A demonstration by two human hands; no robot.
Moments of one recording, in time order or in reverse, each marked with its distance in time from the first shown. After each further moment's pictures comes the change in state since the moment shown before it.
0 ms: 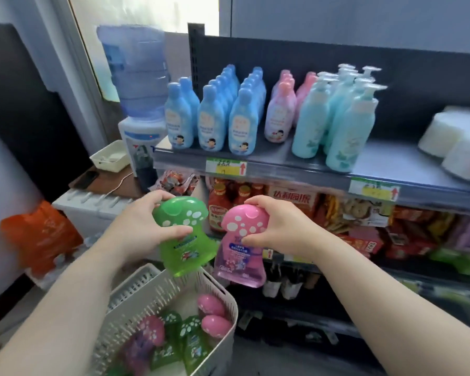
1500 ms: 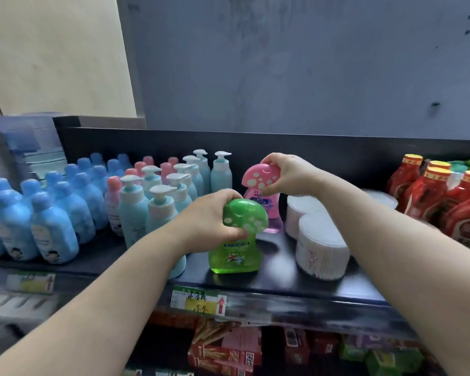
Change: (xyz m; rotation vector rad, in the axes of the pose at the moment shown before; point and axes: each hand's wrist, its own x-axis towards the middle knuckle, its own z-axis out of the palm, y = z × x) left_hand 0.137 0.379 0.229 0.090 -0.166 0.520; right_hand 0.049 0.252 -0.374 -0.190 0.308 0.043
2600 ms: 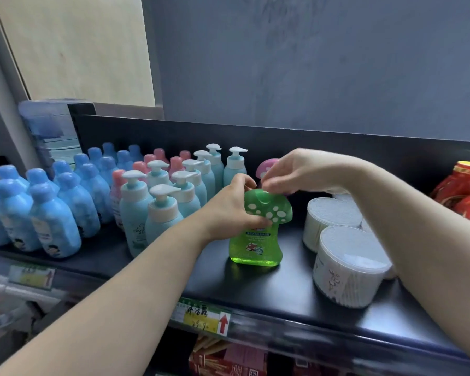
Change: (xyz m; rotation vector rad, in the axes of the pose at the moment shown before) left_hand 0.057 -0.020 0.019 -0.161 0.064 -0.075; right_hand 0.006 -0.025 -0.020 0.074 -0.359 -0.133
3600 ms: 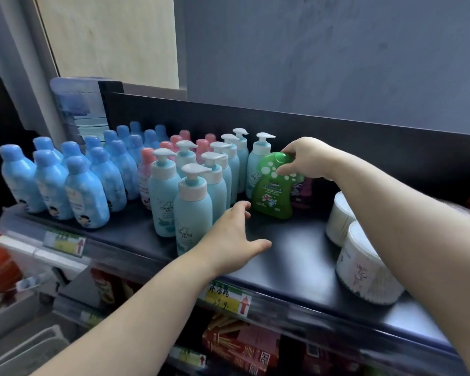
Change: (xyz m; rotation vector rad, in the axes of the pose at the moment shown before) left_hand -0.059 -0.039 0.022 0.094 0.080 -0.207; right_hand 0.080 0.022 0.025 -0.250 0.190 0.116
